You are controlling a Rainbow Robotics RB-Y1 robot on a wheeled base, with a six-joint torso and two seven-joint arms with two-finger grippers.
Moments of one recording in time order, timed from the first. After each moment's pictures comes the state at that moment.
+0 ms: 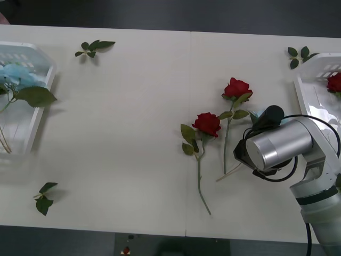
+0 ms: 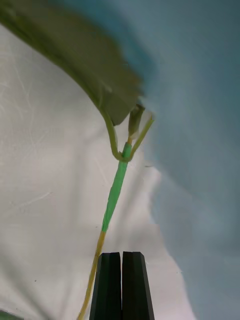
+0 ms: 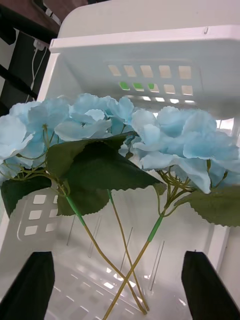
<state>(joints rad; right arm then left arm) -0.23 -0.33 0.25 -1.76 -0.15 1.55 0.59 -0.35 0.92 -0.01 -1.78 0.29 1.38 -1.16</state>
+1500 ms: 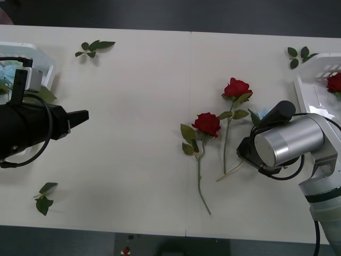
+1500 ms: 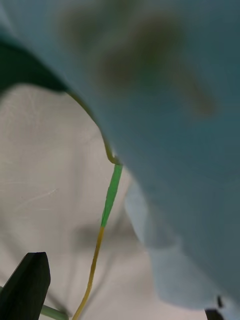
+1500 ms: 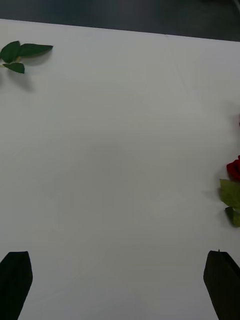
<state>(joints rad) -0.23 -0.37 0.23 -1.78 -0.24 1.55 0.59 0.08 0.70 0.13 -2.29 0.90 1.03 -1.45</state>
